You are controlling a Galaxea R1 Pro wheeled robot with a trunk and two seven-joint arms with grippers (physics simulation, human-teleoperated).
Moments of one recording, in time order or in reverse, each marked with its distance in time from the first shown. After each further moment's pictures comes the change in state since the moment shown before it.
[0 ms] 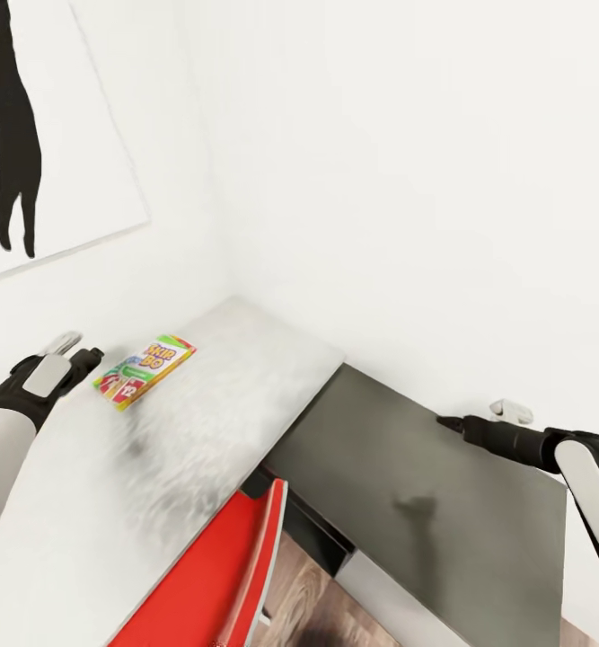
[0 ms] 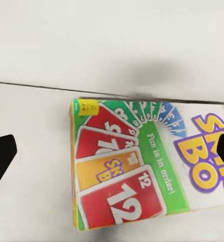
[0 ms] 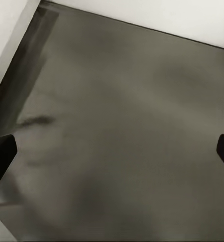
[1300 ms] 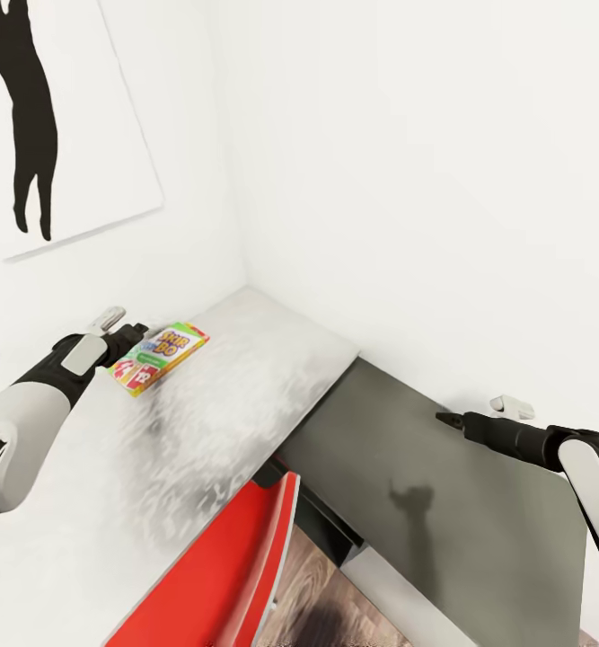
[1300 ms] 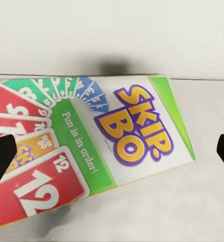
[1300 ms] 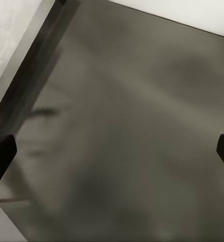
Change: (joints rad) left arm -0.102 -0.096 -0.097 0.068 0.003 -0.002 -0.167; right arm 0.008 0.000 -0.004 -0.050 -0.006 0.007 0.000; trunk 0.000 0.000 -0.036
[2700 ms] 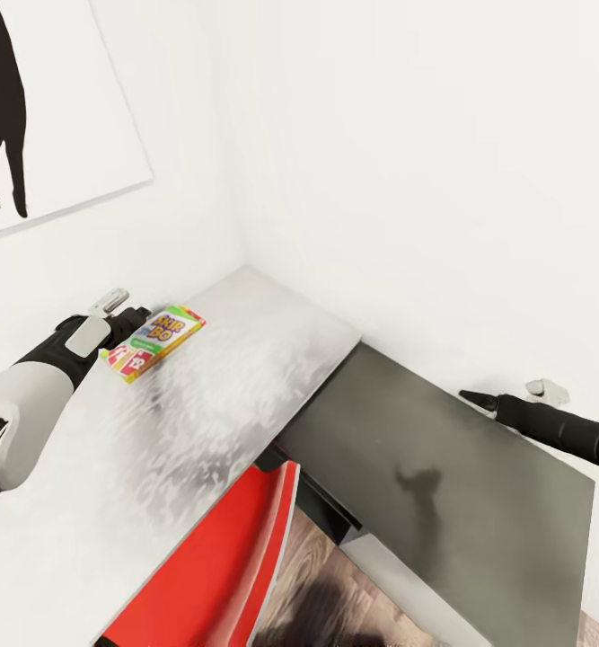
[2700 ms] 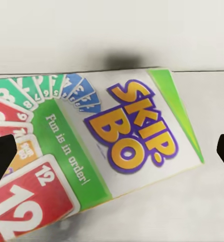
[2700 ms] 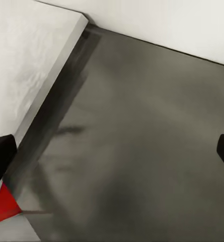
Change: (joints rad) left arm -0.081 -0.016 -0.039 0.037 -0.019 -0.011 0.004; right arm 0.013 -0.043 -0.153 -0.066 -0.017 0.012 0.199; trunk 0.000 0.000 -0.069
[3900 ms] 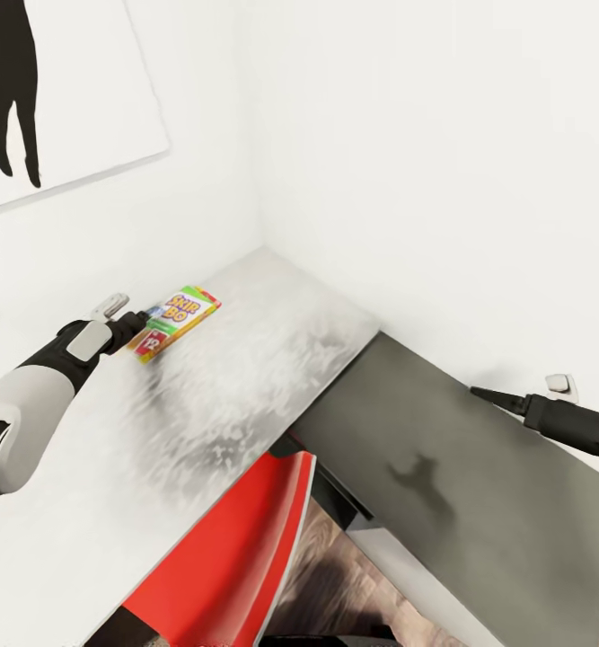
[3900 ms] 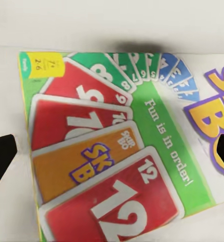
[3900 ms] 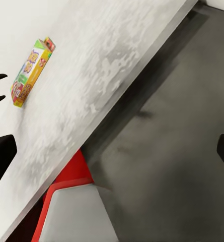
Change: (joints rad) left arm 0.011 -0.001 0.005 0.013 0.005 -0.020 0.000; right arm 0.040 -0.095 -0.046 -0.002 0.004 0.000 0.451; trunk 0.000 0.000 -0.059
